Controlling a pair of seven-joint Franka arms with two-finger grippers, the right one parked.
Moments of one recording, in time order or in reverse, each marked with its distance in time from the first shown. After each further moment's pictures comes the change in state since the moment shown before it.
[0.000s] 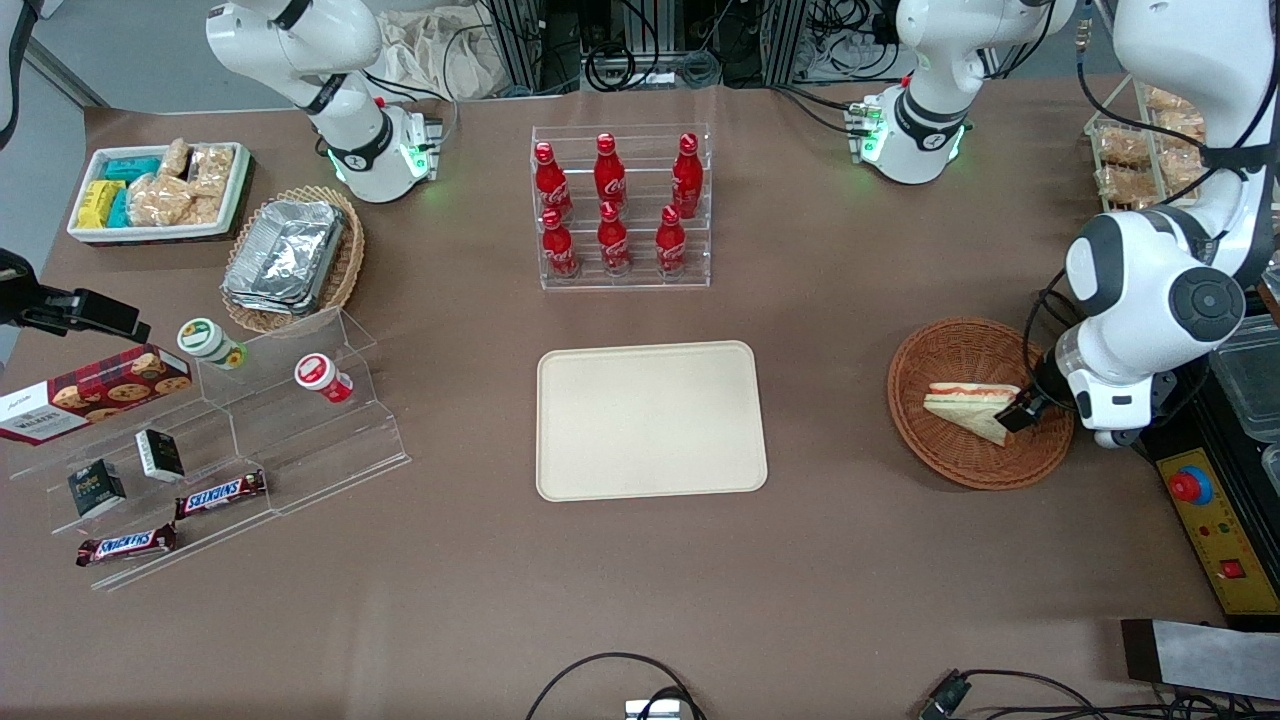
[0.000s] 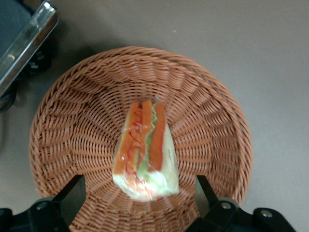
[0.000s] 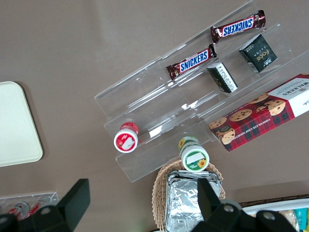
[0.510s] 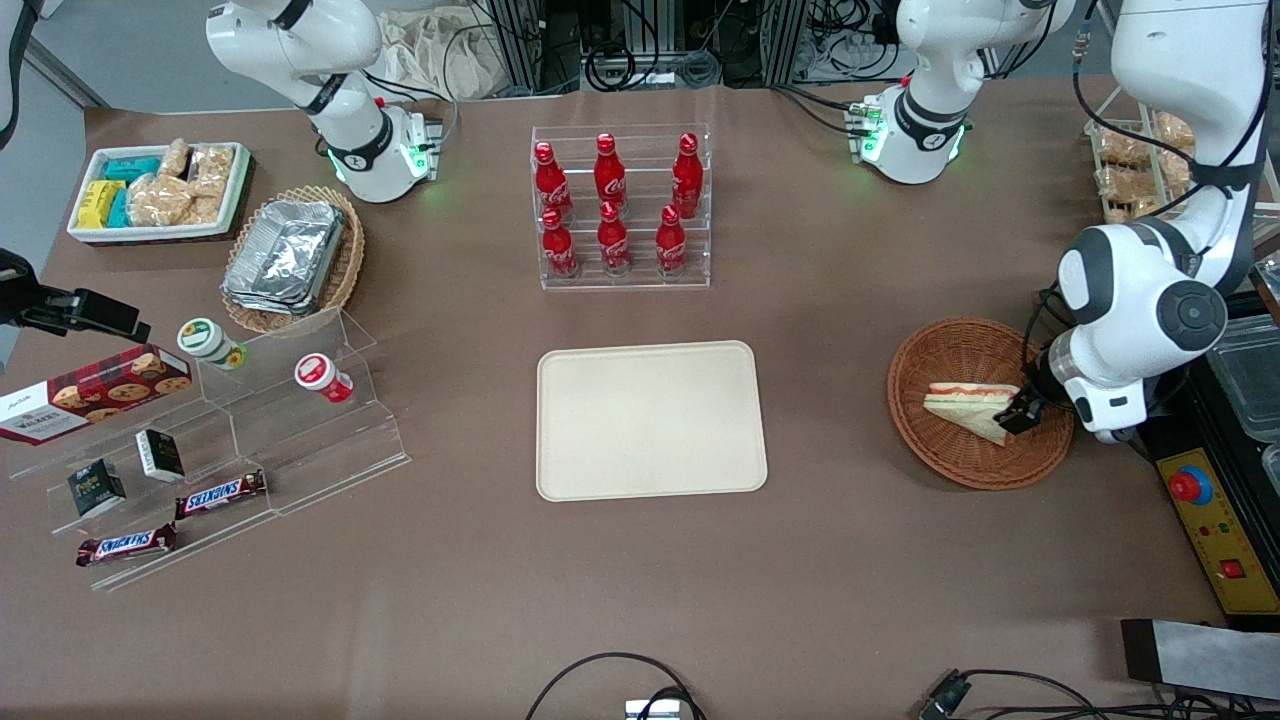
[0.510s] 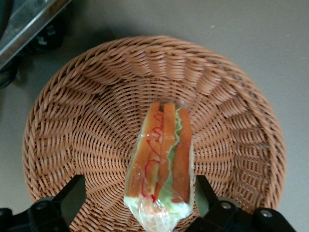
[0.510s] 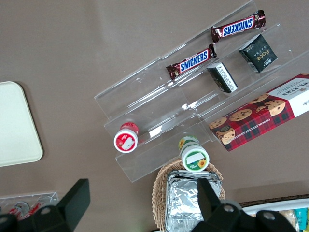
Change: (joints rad) arm 0.016 0.047 0.000 -0.024 -0.004 0.027 -0.109
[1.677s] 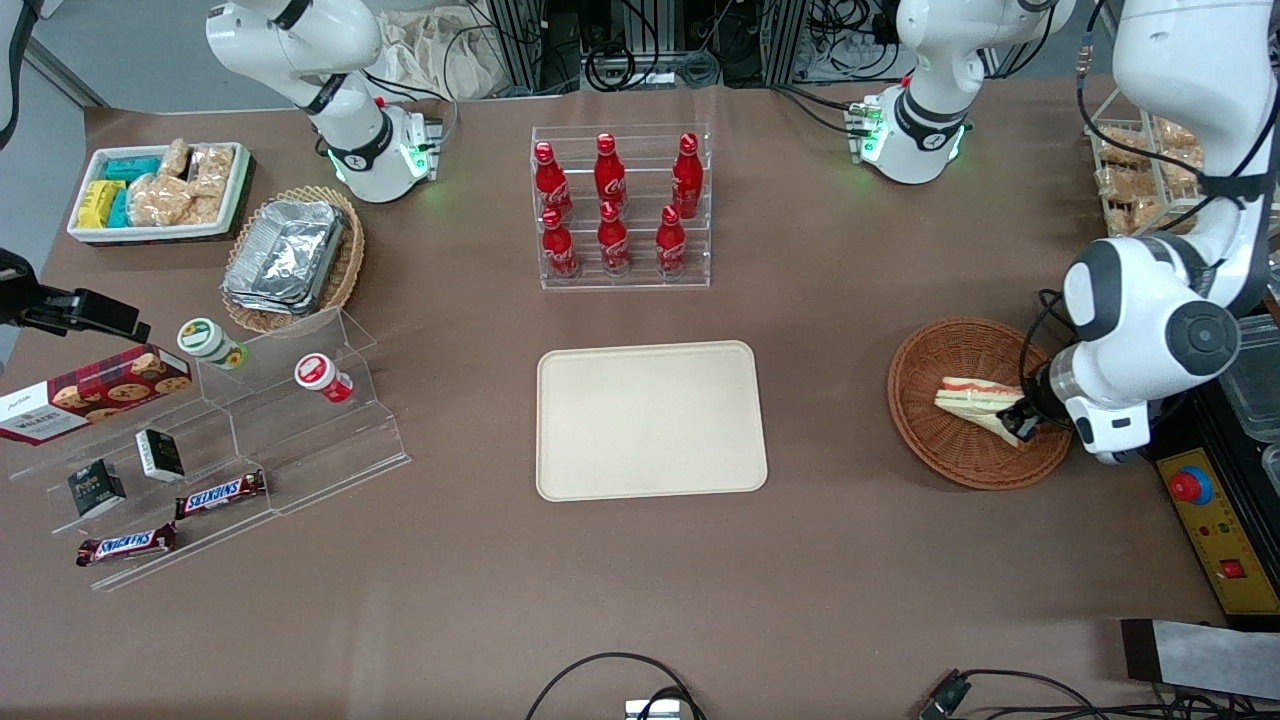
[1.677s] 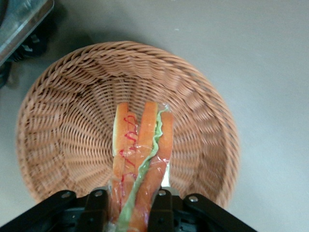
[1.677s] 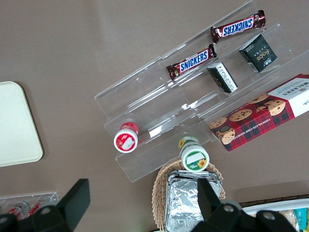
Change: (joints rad) arm -0.010 0.022 -0.047 0.203 0.001 -0.207 0.032
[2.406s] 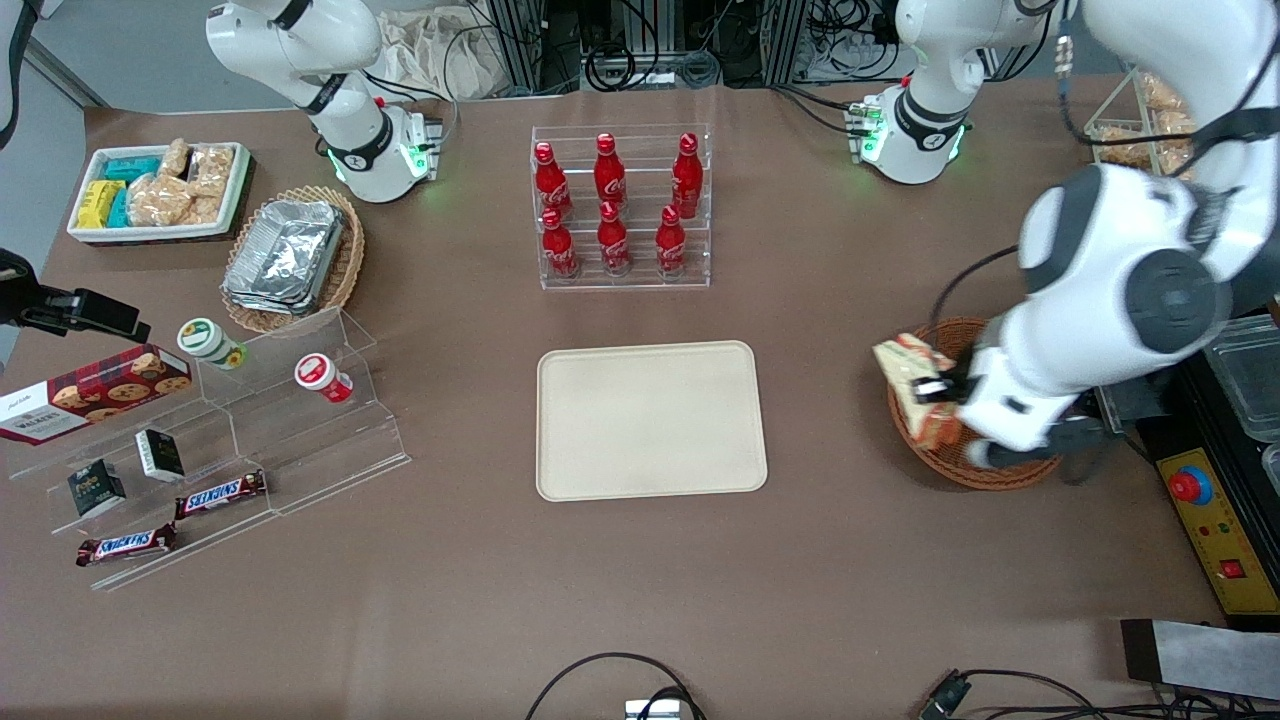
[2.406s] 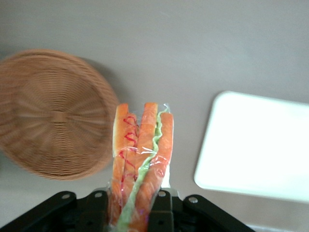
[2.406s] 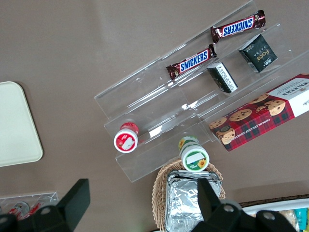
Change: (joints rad) arm -0.145 0.088 -0.236 0.474 -0.001 -0.429 0.388
